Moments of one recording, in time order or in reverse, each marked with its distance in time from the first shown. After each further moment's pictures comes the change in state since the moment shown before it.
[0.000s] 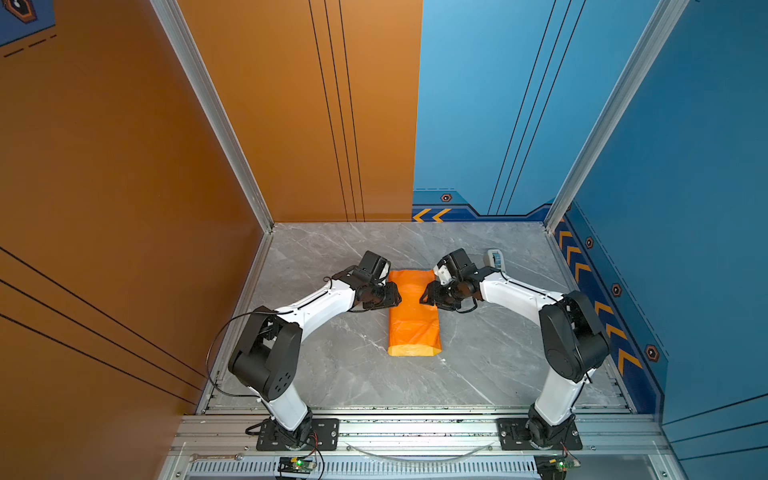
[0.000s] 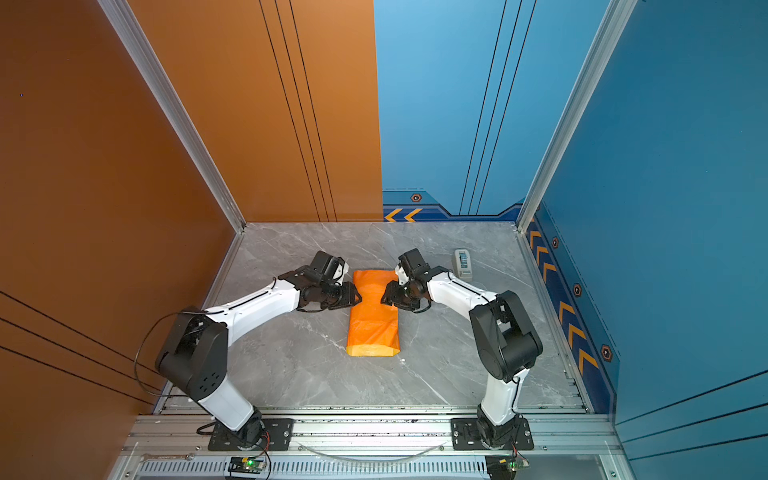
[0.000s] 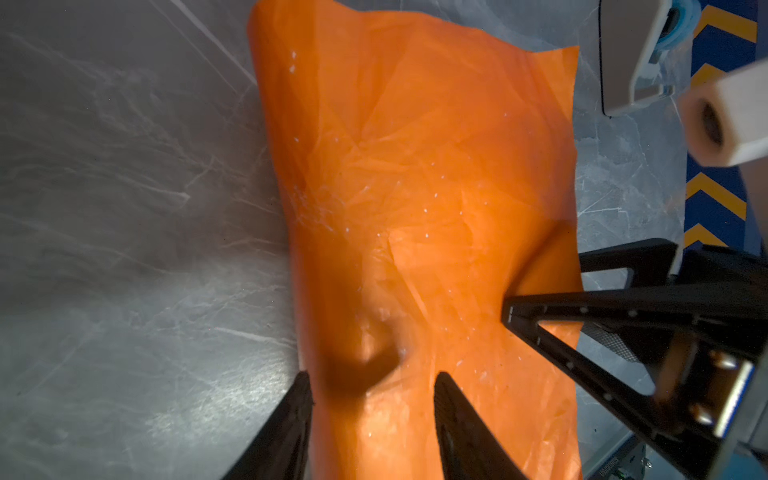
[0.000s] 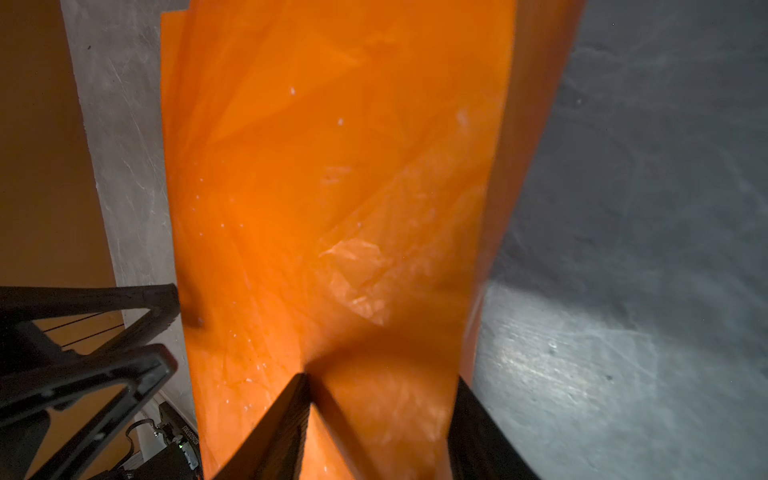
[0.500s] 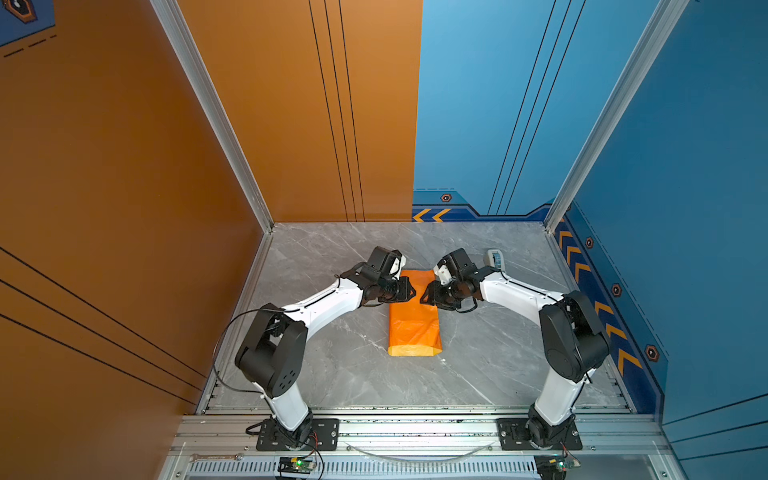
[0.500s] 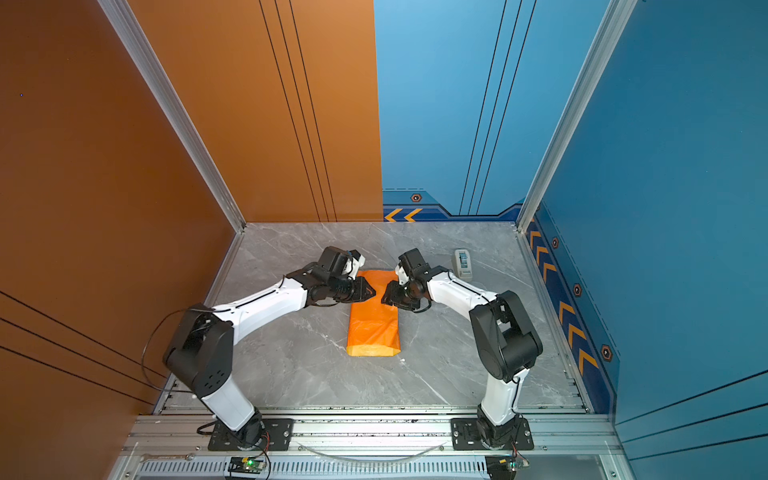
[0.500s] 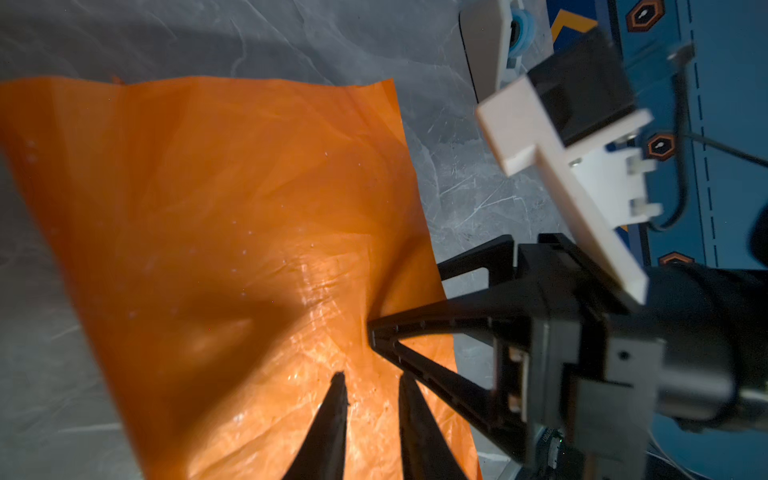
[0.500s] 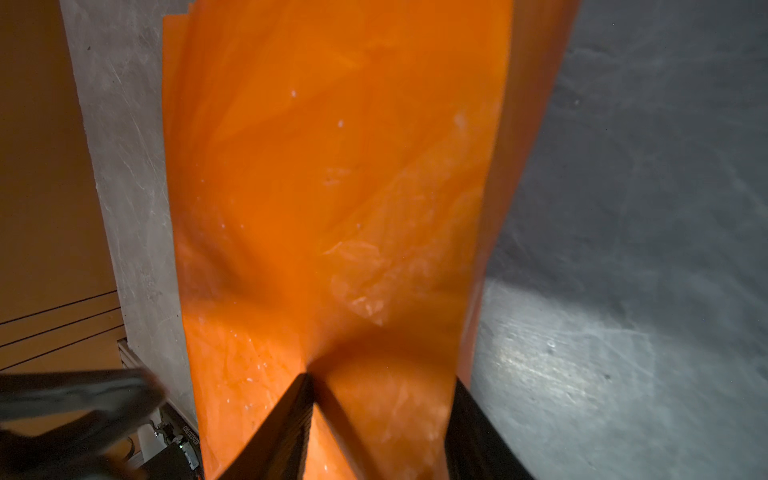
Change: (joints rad) left arm -0.054 0.077 0.055 0.148 0.136 0.013; right arm -0.001 0.000 0.002 -0.002 0.000 0.000
